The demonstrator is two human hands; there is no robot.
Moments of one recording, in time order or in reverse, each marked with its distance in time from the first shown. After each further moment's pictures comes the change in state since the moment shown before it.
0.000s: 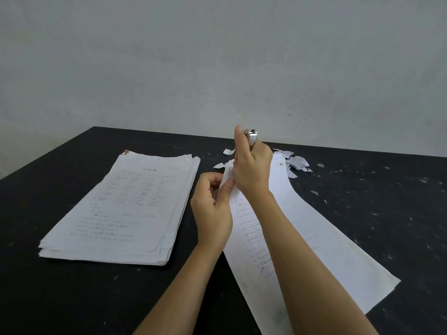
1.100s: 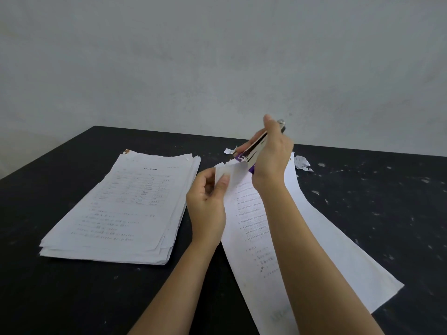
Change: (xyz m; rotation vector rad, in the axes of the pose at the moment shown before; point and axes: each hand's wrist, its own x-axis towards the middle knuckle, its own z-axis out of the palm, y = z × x) left_hand 0.008 -0.006 -0.006 -0.084 0.008 -0.133; right_hand 0.016 -0.012 -0.018 0.492 0.096 0.249
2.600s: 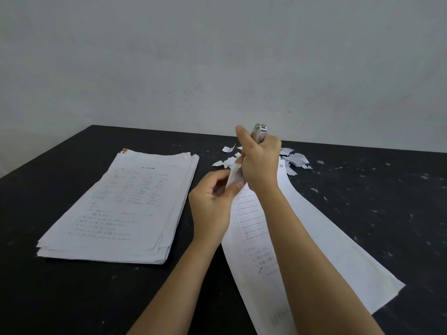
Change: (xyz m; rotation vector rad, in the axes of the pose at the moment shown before) left_hand -0.004 0.010 0.003 0.043 -0.124 0.040; right_hand -0.004 0.010 0.000 -0.410 -0.018 -0.124
